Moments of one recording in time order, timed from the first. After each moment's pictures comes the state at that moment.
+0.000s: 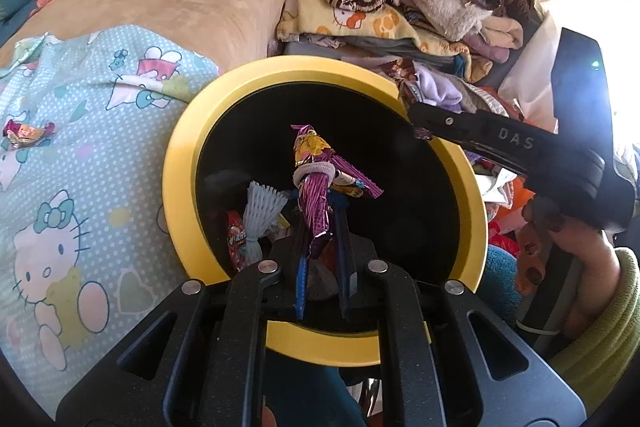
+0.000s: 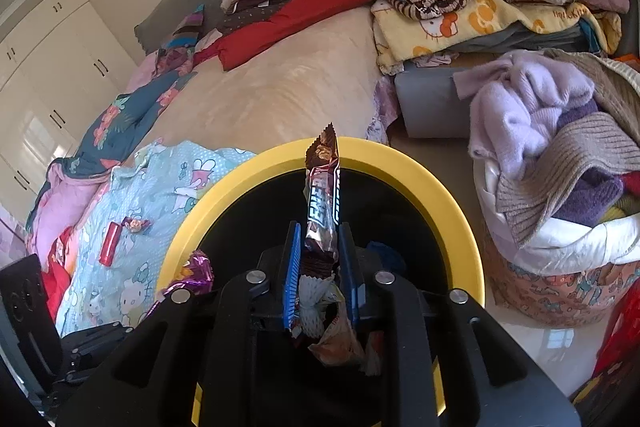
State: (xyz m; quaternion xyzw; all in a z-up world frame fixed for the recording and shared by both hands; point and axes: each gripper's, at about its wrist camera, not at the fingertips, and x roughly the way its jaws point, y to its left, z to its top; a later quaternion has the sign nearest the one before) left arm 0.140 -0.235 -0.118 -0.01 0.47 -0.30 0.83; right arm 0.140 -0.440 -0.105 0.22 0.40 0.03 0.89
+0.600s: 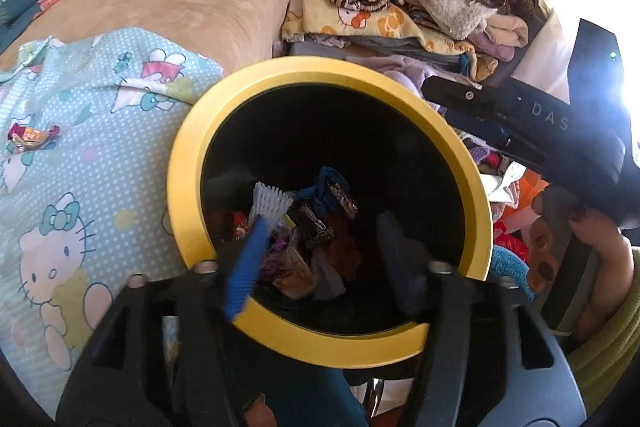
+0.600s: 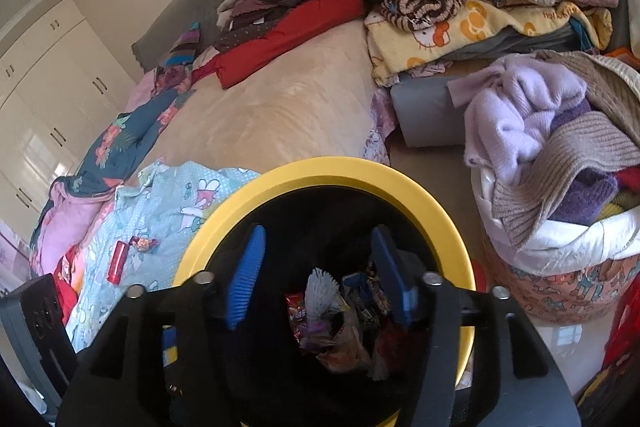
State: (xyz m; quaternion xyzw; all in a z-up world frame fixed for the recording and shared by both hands) left arm 0.140 -0.236 -0.113 0.00 0.47 -0.29 0.84; right arm 0.136 -0.443 -0.088 0.23 0.38 0.03 0.90
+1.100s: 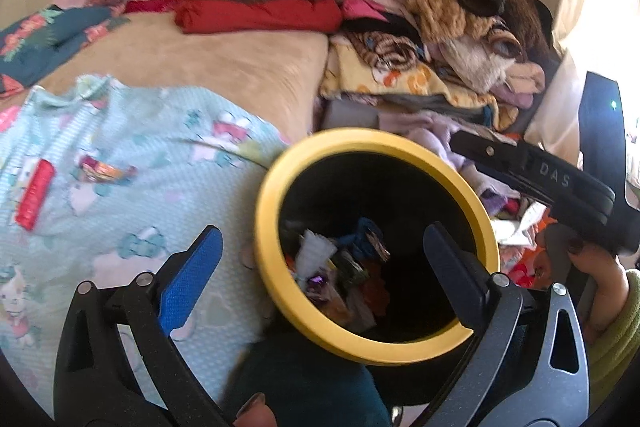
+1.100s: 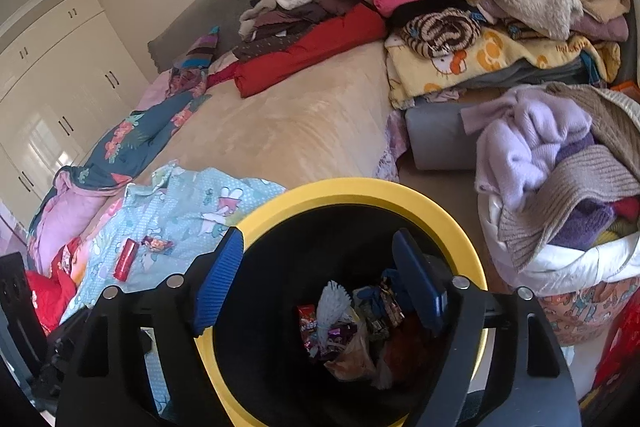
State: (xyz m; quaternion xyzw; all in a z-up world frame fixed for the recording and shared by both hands) left arm 0.131 -0.191 -0.063 -0.01 0.39 -0.22 0.90; right arm 0.131 -0.421 -0.060 0.20 0.35 0.04 0.91
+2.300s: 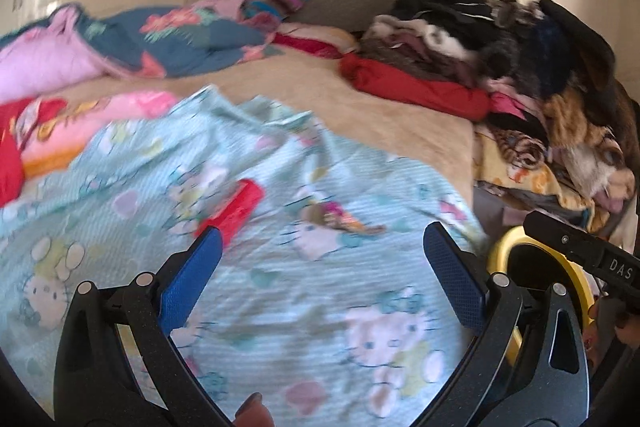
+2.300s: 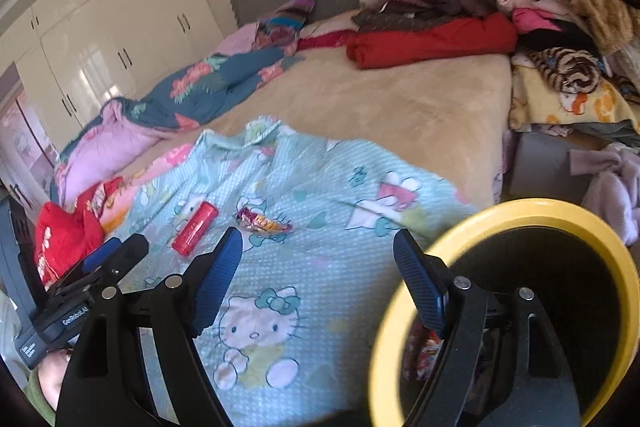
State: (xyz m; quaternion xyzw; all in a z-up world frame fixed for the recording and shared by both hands) left arm 0.158 0.017 -0.059 -0.09 0.31 -0.01 0.95; right arm 0.200 -0.215 -0.053 0.11 0.37 0.17 0.91
